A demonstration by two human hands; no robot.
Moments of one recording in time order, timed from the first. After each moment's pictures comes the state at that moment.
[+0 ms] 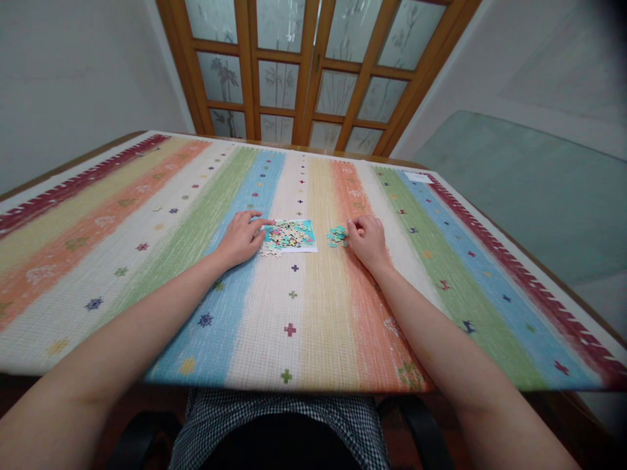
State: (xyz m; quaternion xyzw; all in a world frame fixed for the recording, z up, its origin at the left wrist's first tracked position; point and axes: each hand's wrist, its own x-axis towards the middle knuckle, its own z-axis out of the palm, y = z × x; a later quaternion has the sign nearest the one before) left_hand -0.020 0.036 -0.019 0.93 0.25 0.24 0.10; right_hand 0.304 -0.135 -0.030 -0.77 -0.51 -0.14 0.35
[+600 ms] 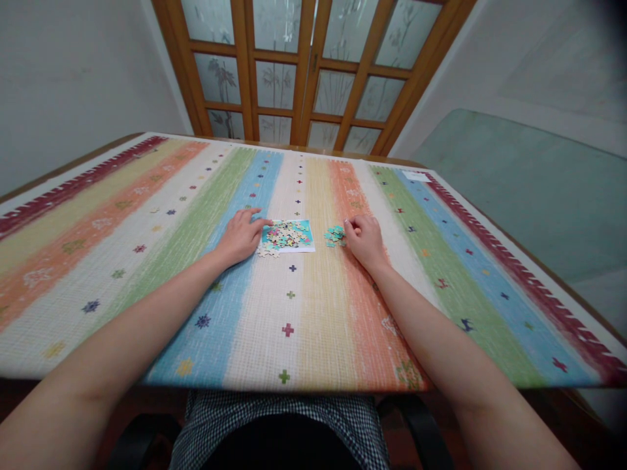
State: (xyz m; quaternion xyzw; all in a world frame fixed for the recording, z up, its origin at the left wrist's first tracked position) left_hand -0.012 0.038 -0.016 0.94 0.27 0.21 0.08; right_hand 0.298 -0.136 -0.025 -0.76 -0.52 -0.12 0.36
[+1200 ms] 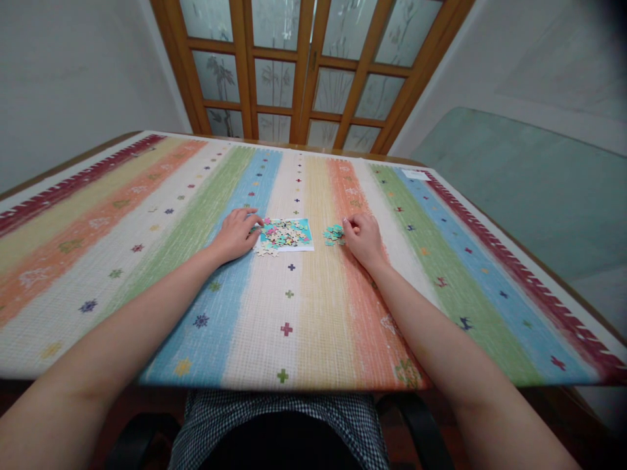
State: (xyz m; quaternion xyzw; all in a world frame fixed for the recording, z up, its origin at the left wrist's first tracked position) left_hand -0.020 0.048 -0.016 0.94 0.26 0.20 0.09; right_hand 0.299 -0.137 -0.026 -0.76 -0.53 -0.12 0.36
